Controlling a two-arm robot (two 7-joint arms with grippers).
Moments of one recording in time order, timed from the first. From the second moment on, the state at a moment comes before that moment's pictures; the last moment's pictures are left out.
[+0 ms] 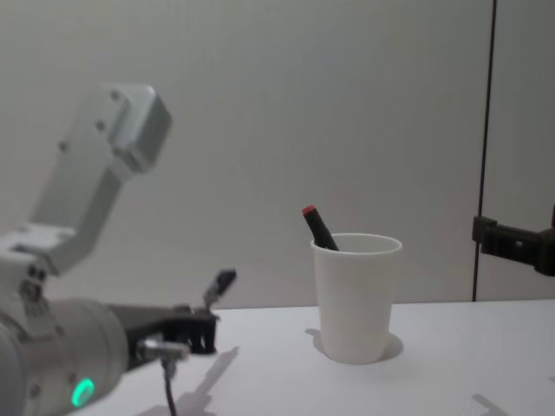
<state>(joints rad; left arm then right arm) -0.07 0.29 0.40 -1.79 -0.31 0.41 0.20 -0.01 0.34 -0.23 -1.77 0.29 0.03 0.07</state>
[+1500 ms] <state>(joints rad) -0.09 0.36 0.31 -1.88 -0.45 0.17 -0.19 -0.01 0.34 -0.23 -1.77 0.29 0.03 0.07</state>
